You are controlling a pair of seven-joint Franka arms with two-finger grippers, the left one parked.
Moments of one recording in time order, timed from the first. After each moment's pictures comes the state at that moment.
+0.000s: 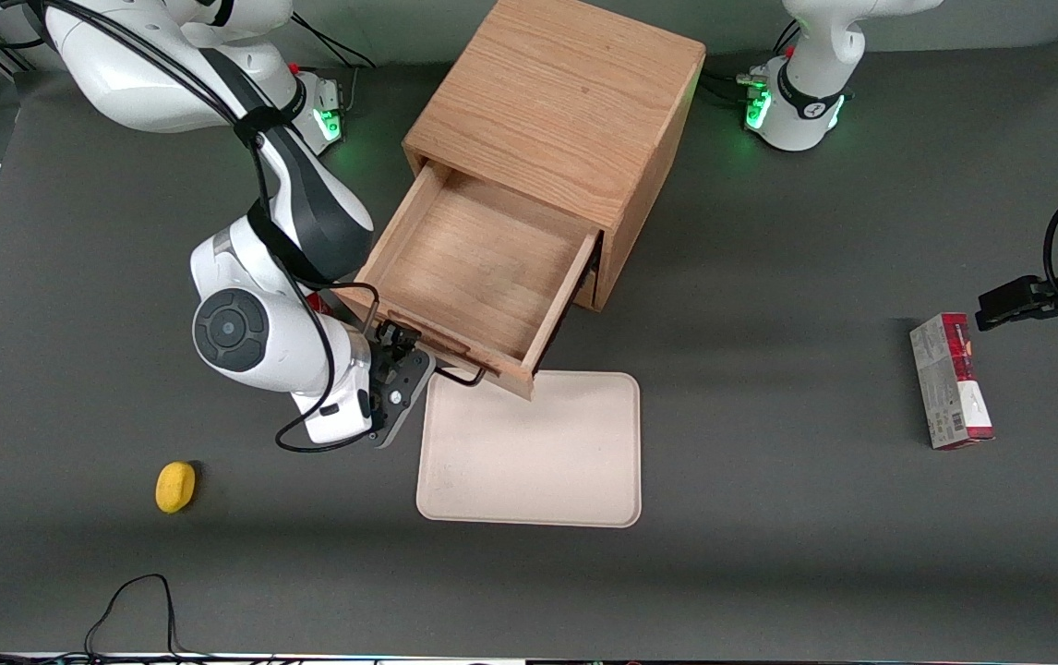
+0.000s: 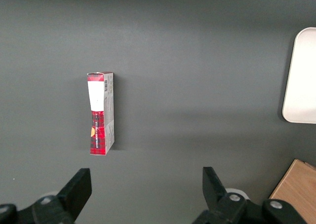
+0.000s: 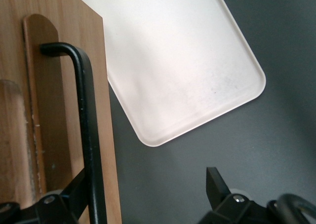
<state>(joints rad) 0.18 0.60 0.33 -1.31 0.00 1.84 -0.55</state>
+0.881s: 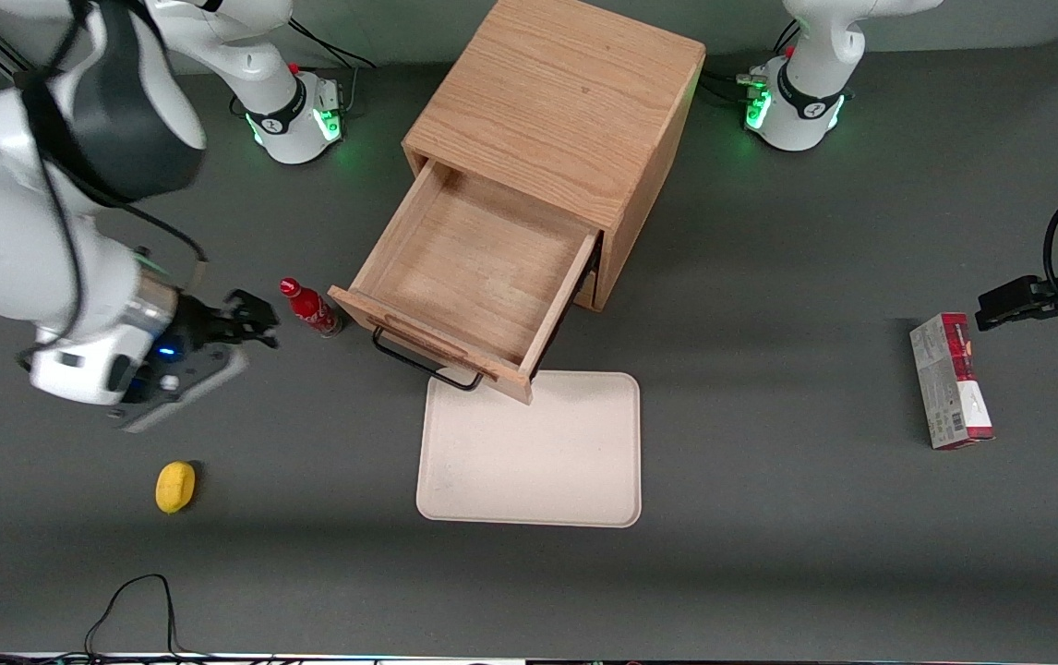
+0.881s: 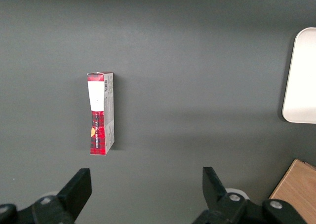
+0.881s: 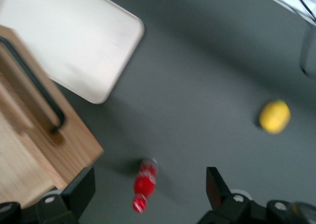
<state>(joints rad) 0.17 0.32 0.04 -1.28 0.00 1.56 -0.21</state>
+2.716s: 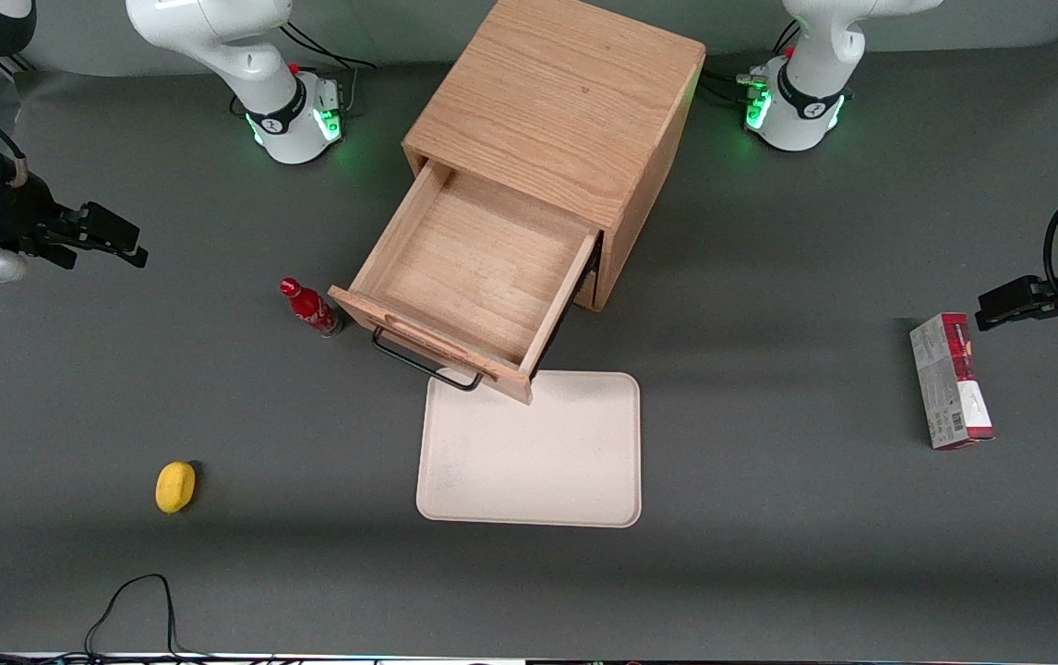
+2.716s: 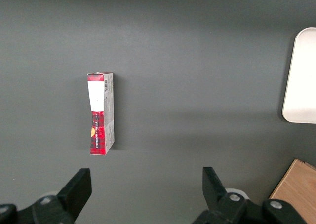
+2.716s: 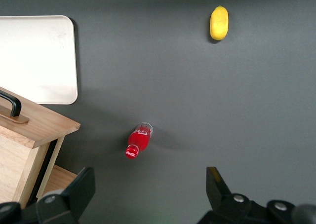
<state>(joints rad) 0.19 -0.10 -0.15 -1.74 0.04 1.64 0.10</state>
